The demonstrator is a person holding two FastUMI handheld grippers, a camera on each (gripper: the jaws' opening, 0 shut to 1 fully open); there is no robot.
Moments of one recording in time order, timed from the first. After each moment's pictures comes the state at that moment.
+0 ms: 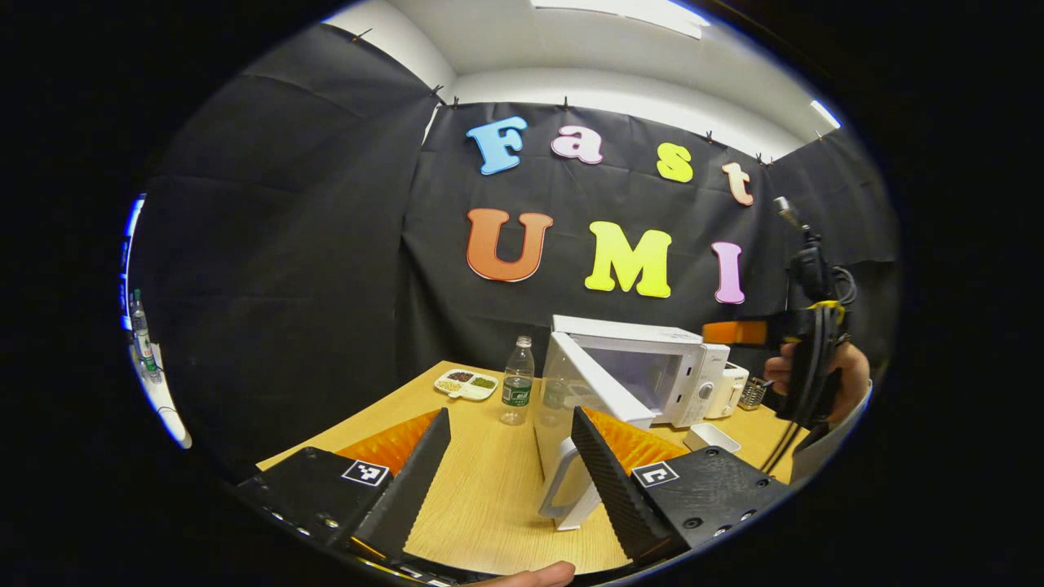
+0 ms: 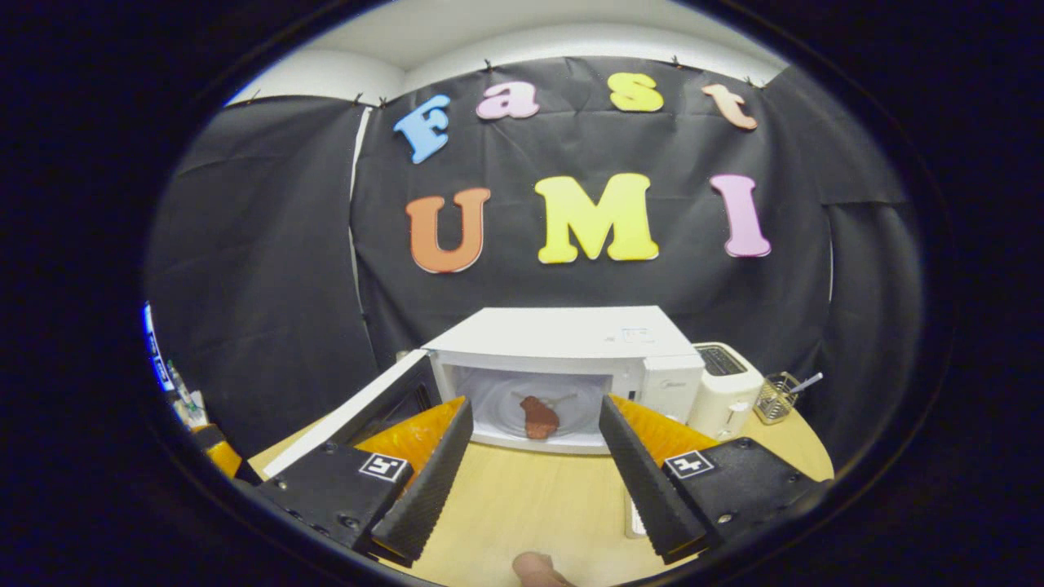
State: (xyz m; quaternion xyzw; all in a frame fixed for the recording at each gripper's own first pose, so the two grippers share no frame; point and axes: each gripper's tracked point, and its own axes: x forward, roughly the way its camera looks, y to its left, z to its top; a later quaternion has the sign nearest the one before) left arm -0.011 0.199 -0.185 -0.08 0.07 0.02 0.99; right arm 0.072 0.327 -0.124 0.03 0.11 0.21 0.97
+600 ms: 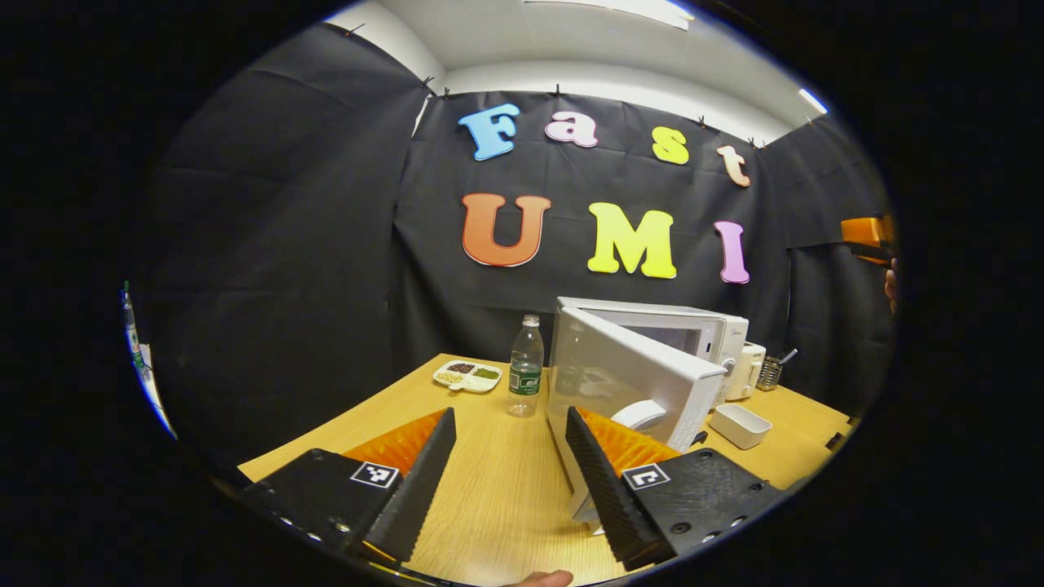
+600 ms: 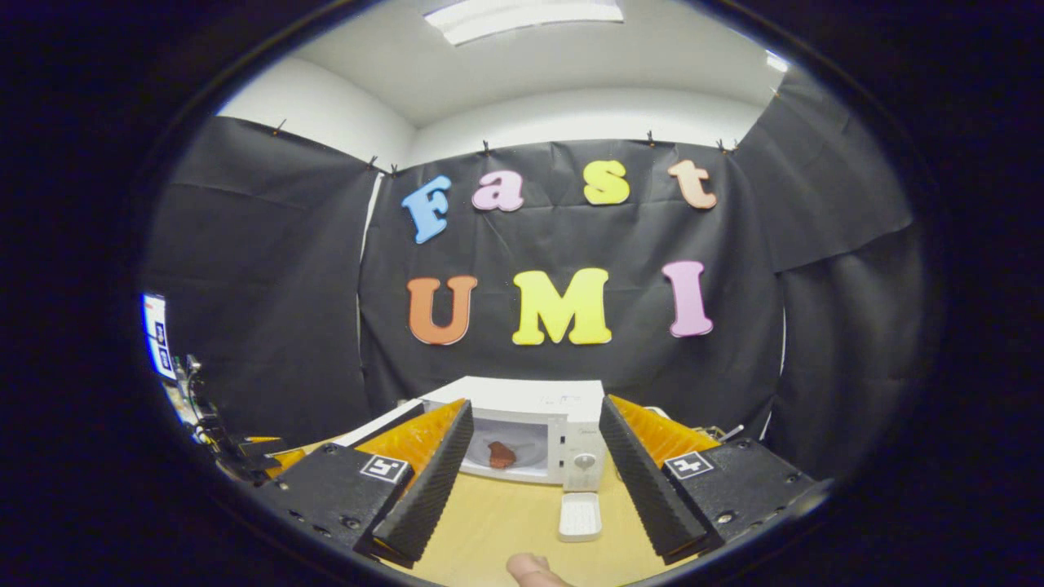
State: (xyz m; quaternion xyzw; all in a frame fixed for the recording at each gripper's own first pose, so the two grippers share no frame) left arm 0.029 0.202 -0.236 -0.05 0.07 0.00 1.00; right arm -0.027 0.207 -0.043 0.01 -0.03 0.19 0.98
